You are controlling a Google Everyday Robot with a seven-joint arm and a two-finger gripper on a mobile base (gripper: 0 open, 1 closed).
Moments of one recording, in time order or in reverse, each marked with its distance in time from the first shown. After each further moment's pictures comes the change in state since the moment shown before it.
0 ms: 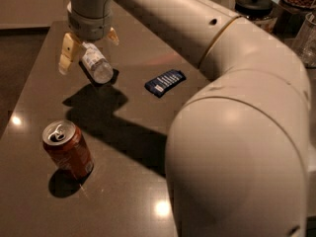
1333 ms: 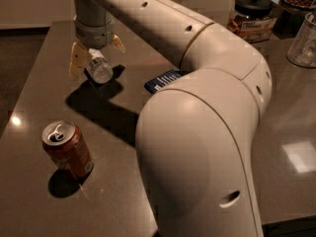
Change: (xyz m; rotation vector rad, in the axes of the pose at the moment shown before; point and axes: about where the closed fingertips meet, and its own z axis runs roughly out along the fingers) arm 0.005 -0.023 0.041 0.026 0.122 0.056
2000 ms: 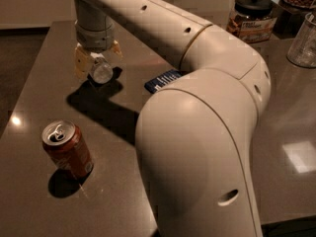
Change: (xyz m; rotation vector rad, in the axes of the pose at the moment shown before) arm 0.004 0.001 0.011 -0.007 0.017 0.014
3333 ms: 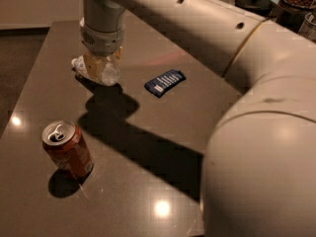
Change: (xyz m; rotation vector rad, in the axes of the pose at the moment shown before) arm 0.049 0.031 -0.040 -0.060 -0.063 -0.119
